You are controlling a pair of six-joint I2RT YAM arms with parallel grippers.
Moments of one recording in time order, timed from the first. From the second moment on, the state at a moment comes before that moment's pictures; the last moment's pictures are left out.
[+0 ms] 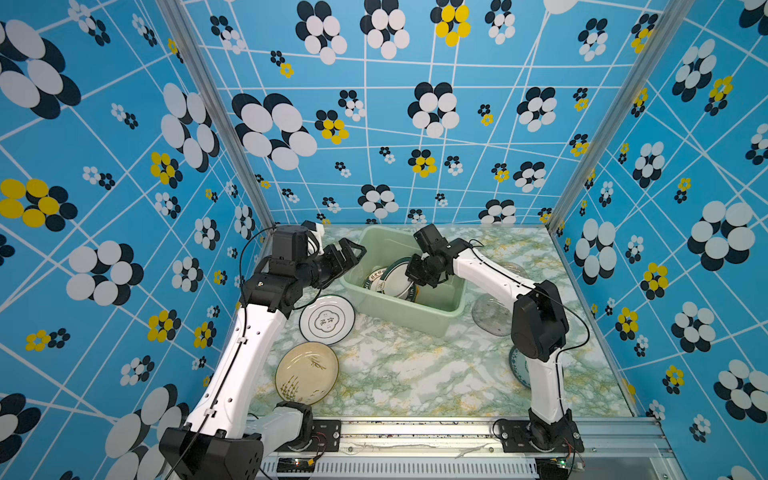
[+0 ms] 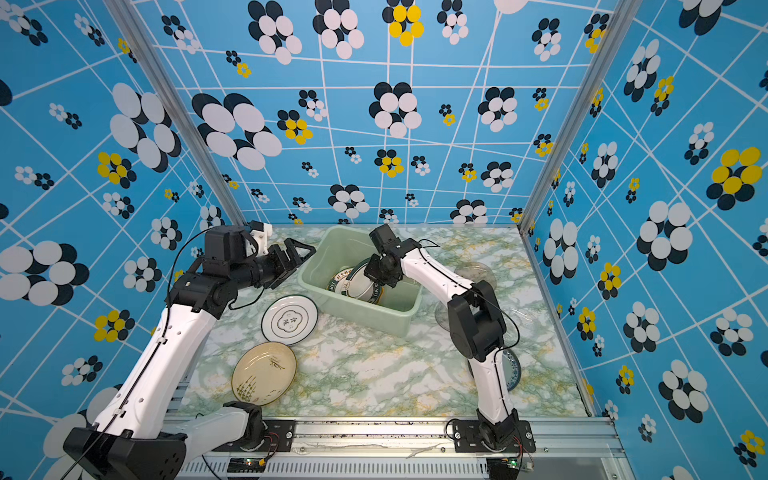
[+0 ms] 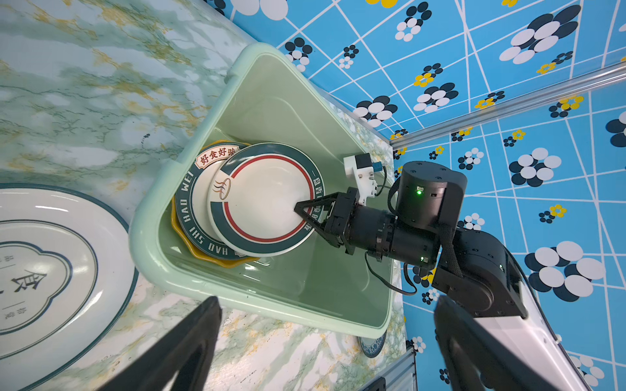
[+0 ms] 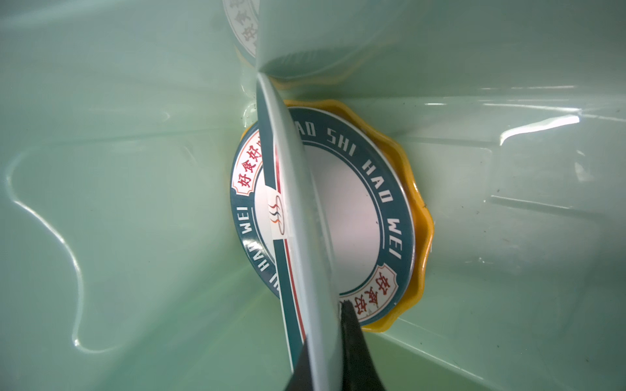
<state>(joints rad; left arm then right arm) -0.17 1.18 1.31 -0.70 0.46 -0.76 0.60 2.09 1.81 -0.77 -0.17 0.96</state>
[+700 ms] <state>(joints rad) -0.17 1.20 1.31 -0.71 0.46 -0.76 0.60 2.14 1.75 -0.71 -0.20 0.96</state>
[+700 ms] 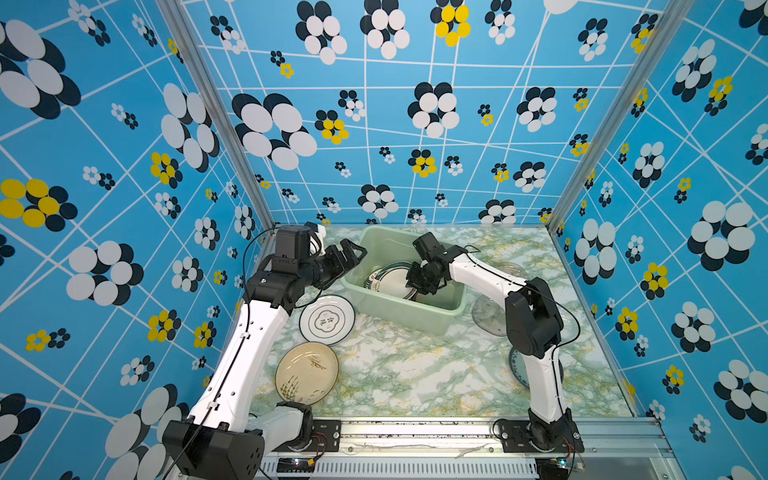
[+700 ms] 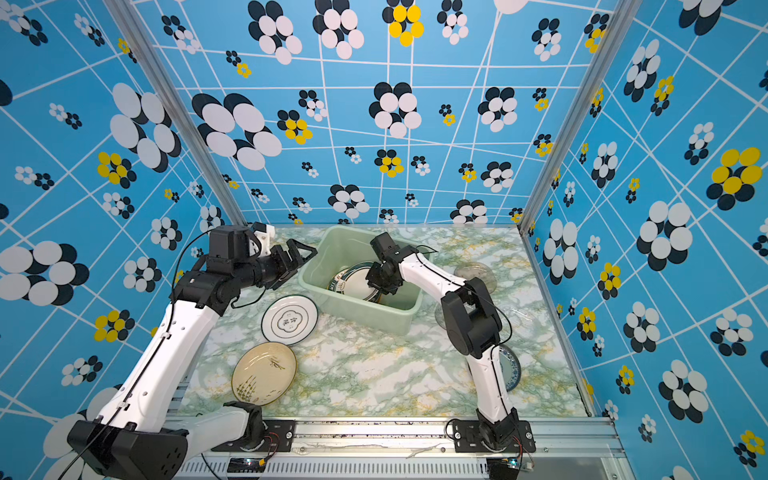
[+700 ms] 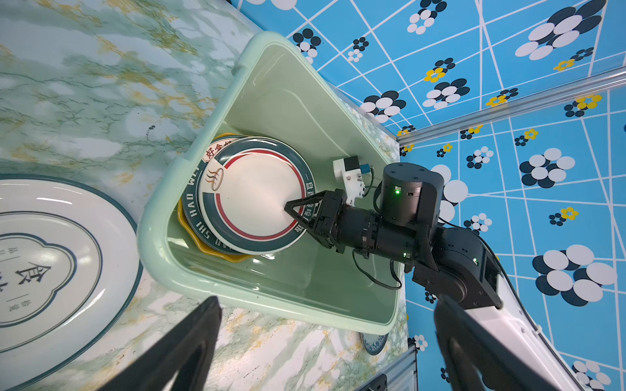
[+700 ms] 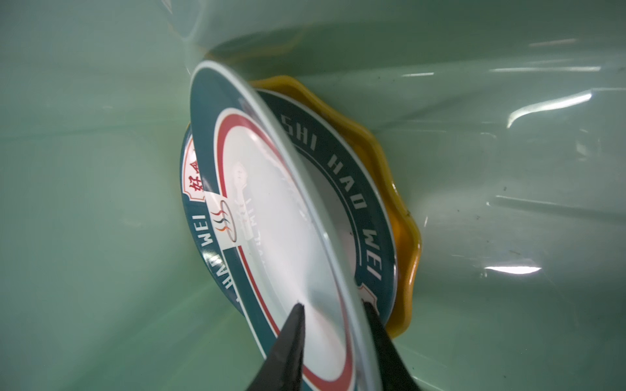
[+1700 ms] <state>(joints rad) -0.09 1.04 1.23 -0.76 0.30 -0.73 0.60 2.21 1.92 -0.84 -0.16 0.80</state>
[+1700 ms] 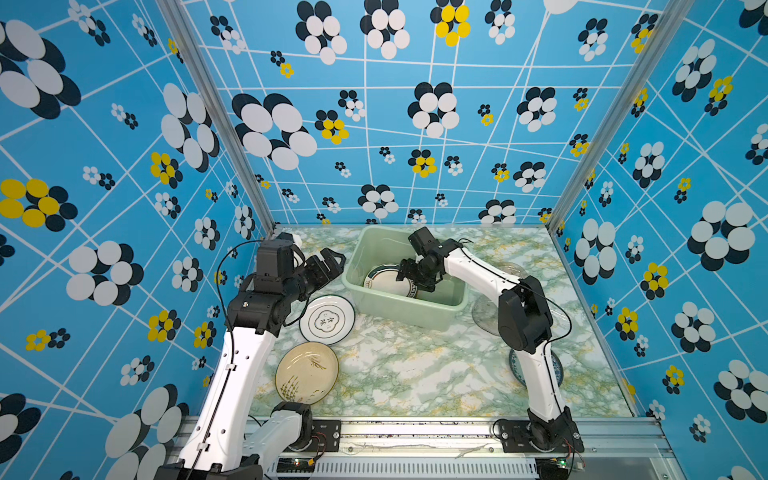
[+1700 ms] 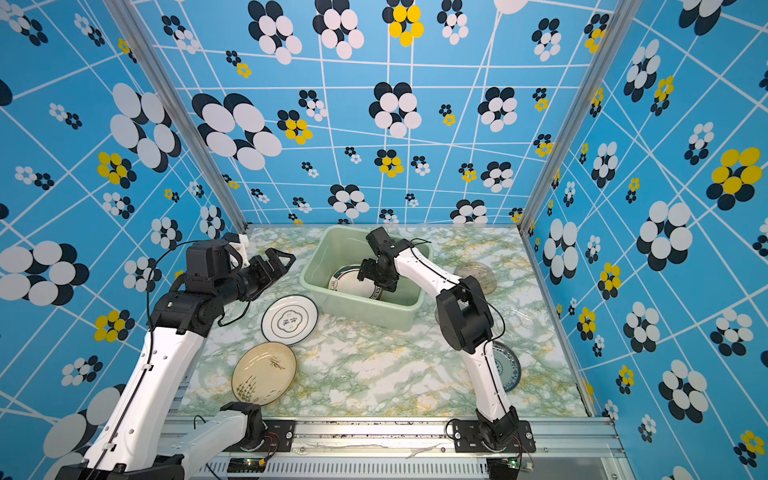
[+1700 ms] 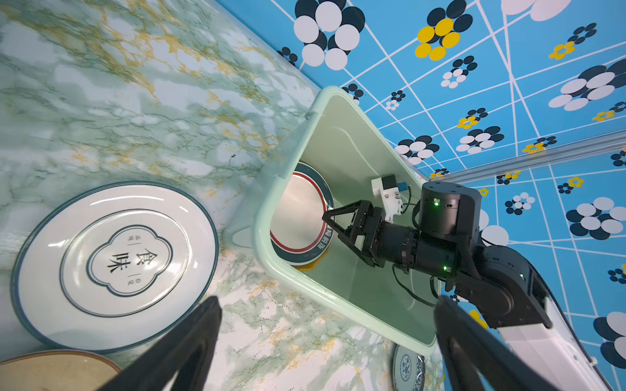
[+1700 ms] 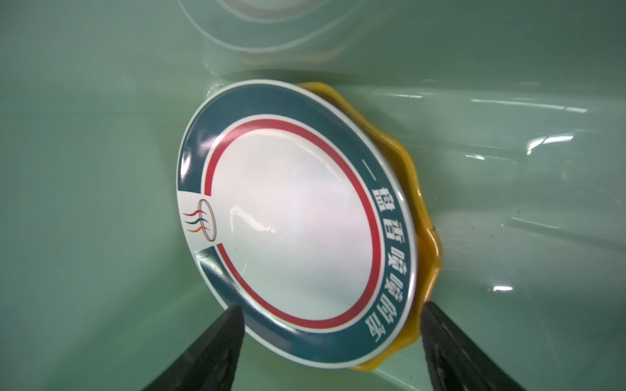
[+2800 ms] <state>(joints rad) 0.07 0.89 1.15 -0.96 0.18 -0.60 1.25 1.53 1.31 -0.17 0.37 1.00</state>
